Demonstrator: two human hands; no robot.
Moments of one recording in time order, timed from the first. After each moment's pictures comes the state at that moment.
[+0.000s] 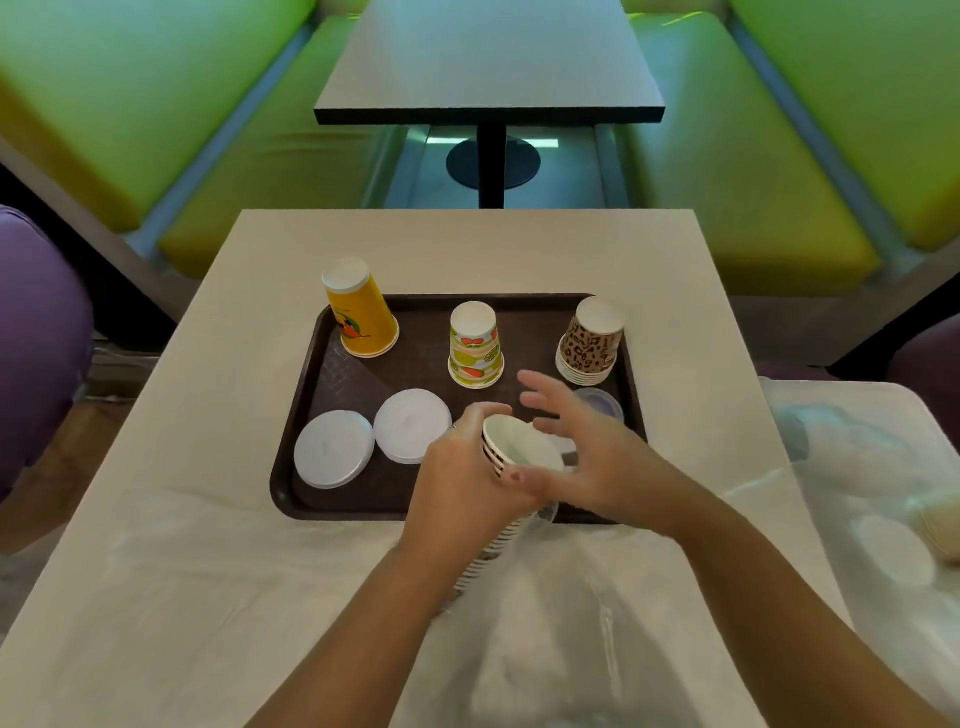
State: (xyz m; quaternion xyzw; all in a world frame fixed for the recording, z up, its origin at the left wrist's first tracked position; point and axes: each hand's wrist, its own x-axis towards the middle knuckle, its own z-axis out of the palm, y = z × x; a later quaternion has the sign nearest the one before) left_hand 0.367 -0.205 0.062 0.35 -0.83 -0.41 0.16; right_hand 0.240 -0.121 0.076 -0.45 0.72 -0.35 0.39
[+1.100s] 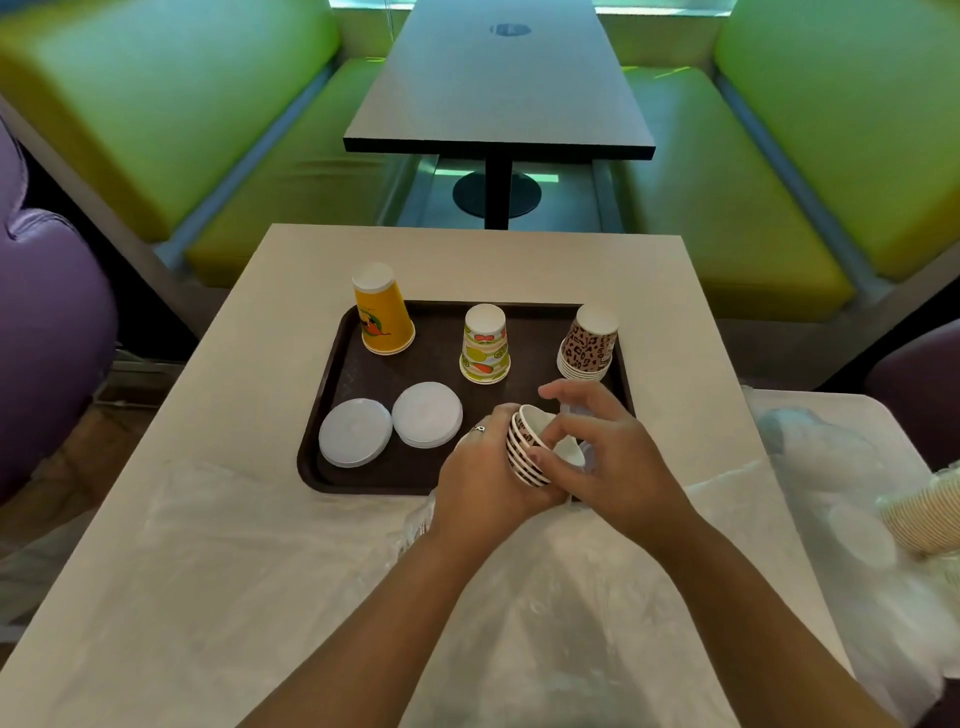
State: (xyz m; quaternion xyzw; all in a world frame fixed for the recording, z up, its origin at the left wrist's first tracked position) left_hand 0.383 -0.181 0.051 0.33 -0.85 -0.37 0.18; right_hand 0.271 -0.091 0.066 -0.51 0.76 -0.39 0.14
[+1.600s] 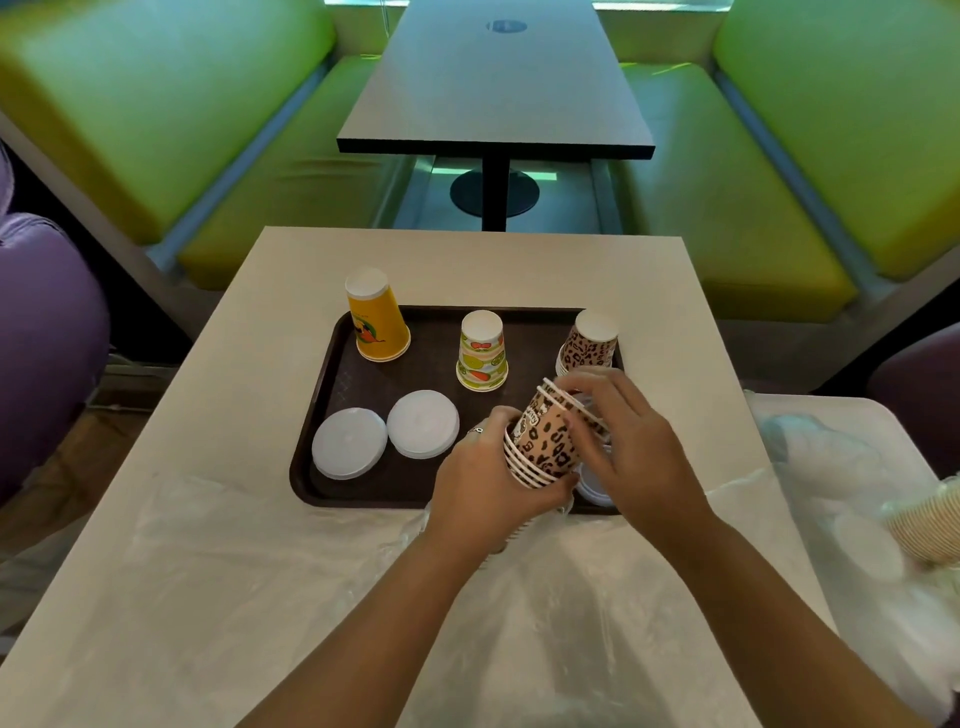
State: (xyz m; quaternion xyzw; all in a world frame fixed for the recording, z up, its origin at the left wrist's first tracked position) left_hand 0.374 -0.191 0.053 0.32 -0.84 -0.40 0.18; right_hand 0.253 -0.096 0.070 -0.52 0.75 -0.41 0.01
